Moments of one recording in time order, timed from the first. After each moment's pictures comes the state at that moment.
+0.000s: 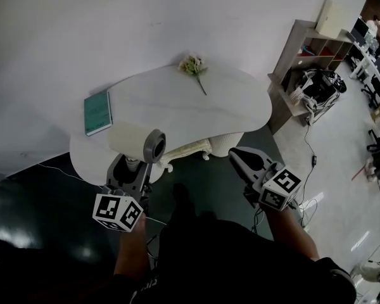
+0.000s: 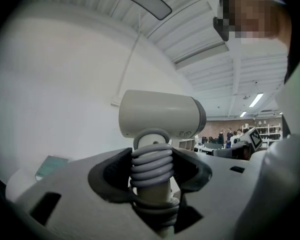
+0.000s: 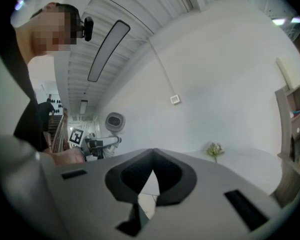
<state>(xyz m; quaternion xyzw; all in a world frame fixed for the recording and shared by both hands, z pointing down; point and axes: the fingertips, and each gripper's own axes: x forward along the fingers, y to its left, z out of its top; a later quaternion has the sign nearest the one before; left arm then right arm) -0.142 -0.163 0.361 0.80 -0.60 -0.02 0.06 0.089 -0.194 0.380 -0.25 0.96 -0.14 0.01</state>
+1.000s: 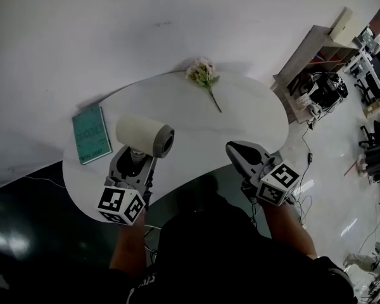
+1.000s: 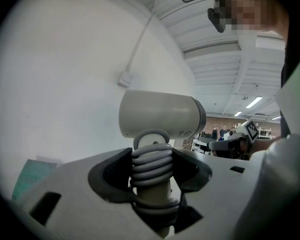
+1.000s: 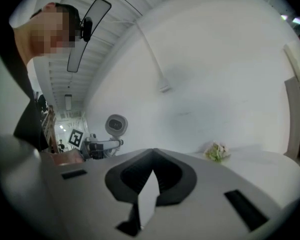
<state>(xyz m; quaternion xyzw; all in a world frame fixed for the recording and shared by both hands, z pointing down) -0.250 -0.359 0.416 0.83 -0.55 0.01 0.11 -0.039 -0.374 0.410 -0.28 0.95 -0.16 -0.02</state>
